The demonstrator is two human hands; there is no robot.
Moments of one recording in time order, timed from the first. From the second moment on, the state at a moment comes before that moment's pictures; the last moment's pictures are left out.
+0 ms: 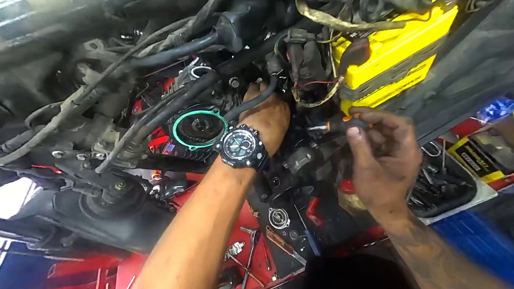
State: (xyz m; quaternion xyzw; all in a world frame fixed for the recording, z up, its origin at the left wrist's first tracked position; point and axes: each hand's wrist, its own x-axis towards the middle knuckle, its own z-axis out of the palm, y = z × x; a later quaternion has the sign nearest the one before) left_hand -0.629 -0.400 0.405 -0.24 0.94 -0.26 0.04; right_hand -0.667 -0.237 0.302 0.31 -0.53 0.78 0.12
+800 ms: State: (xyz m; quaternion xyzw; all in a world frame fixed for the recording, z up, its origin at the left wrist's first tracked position) left_hand -0.347 -0.325 0.154 -0.45 0.84 0.31 -0.05; right_hand -0.611 -0.169 0.150 0.60 -0.73 0.21 -0.24
